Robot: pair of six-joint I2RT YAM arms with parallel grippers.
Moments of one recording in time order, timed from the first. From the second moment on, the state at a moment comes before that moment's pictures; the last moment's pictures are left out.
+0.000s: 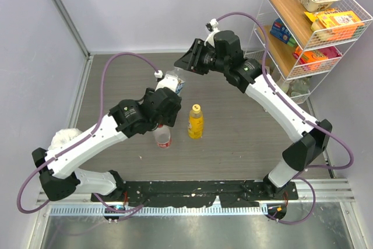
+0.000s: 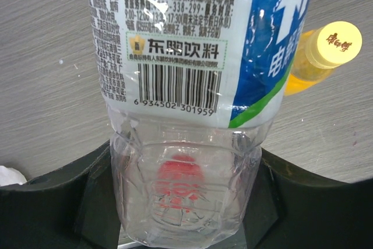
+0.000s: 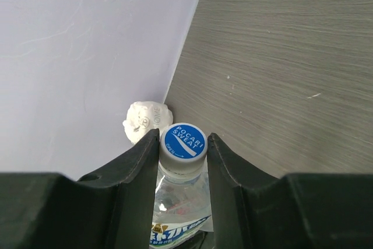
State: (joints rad) left arm -1.00 1.27 1.41 -1.01 -0.58 -0.44; right arm 0.64 1.63 1.76 -0.46 -0.24 0.78
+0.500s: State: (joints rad) left arm -1.00 1.14 1.36 -0.89 -0.44 -0.44; right arm 0.55 1.49 1.50 -0.03 -0.51 0.89
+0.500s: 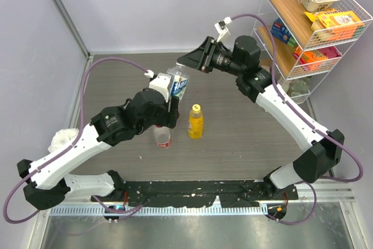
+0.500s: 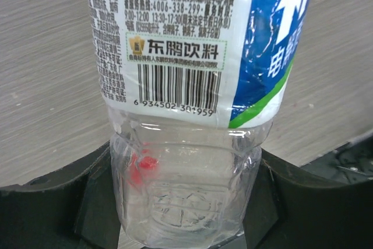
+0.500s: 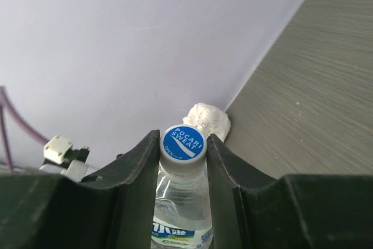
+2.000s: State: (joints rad) left arm -1.01 0.98 1.22 -0.61 -0.09 -0.47; right arm 0.45 1.26 1.37 0.30 -0.64 0.91
